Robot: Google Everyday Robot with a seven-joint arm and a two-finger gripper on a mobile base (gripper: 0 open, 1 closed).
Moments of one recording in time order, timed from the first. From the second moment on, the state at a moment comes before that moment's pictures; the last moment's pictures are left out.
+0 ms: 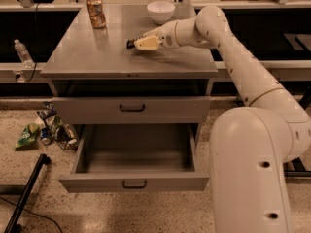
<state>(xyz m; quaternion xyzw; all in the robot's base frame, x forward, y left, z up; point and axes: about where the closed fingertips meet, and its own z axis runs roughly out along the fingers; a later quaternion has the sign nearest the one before) 0.856 0.023 0.860 -0.43 0.70 0.28 0.50</state>
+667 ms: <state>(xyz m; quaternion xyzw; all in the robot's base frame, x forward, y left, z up) 0.737 -0.039 0.870 -0.45 0.69 0.31 0.48</state>
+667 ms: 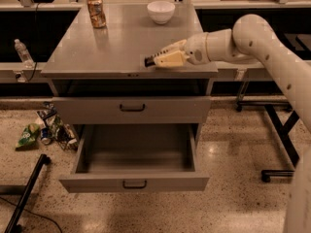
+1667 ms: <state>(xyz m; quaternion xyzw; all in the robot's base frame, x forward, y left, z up) 0.594 -0.075 0.813 -0.46 0.71 0.28 0.45</state>
